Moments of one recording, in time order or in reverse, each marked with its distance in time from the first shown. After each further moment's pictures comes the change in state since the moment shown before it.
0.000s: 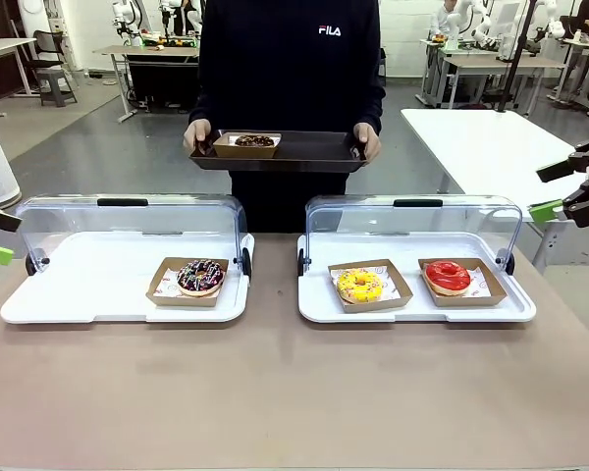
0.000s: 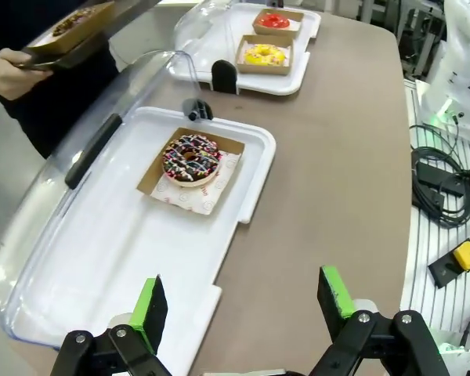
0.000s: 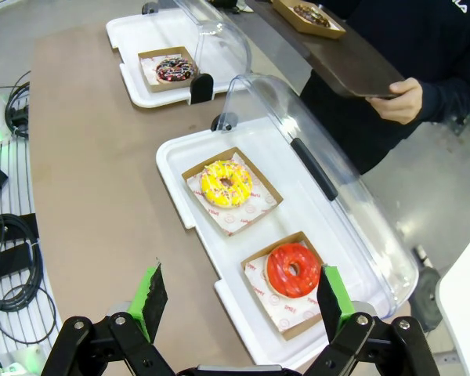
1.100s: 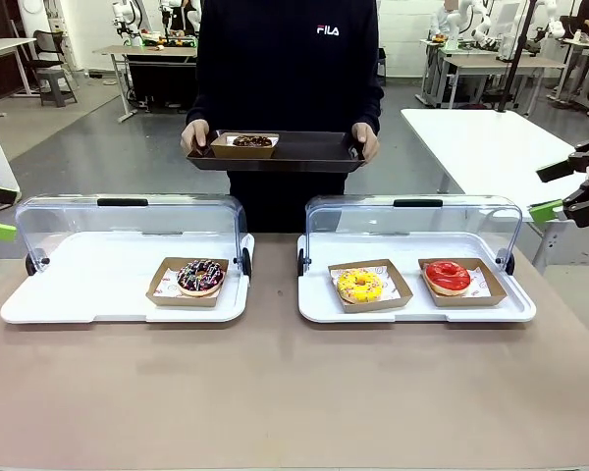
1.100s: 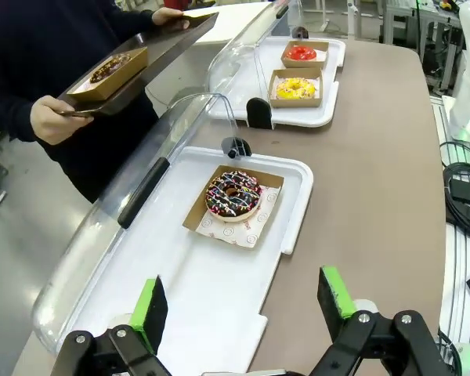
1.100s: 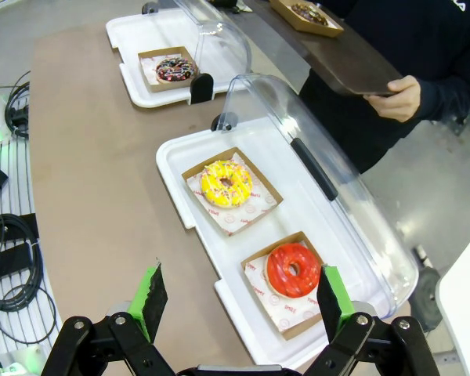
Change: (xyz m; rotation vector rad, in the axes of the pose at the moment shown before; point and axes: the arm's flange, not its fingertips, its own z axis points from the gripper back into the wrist) left arm 0.007 0.009 0.005 0.100 -0.115 -0.090; right arm 0.000 0.000 0.000 0.000 0.000 0.000
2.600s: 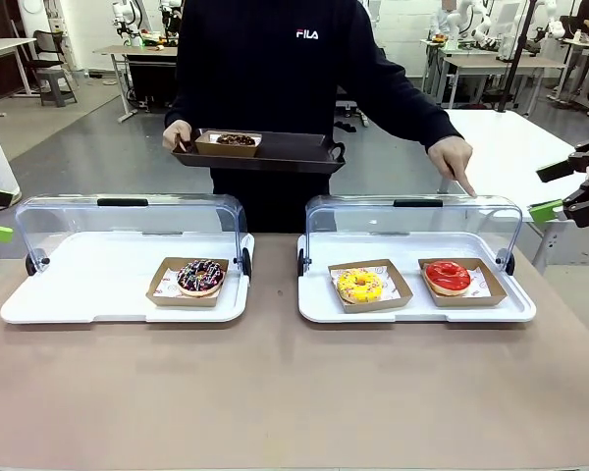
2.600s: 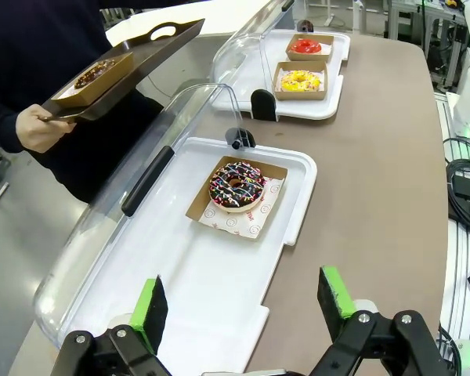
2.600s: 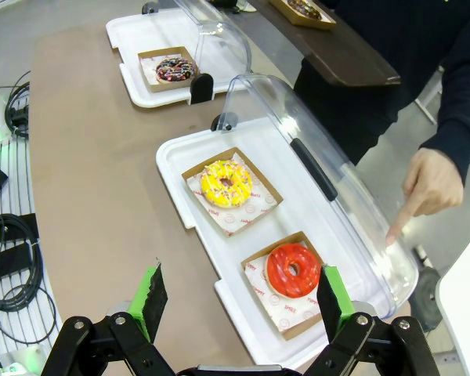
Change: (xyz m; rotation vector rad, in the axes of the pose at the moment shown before) left arm -0.003 0.001 0.004 0.012 0.020 0.010; right arm 0.000 0.000 0.000 0.000 0.000 0.000
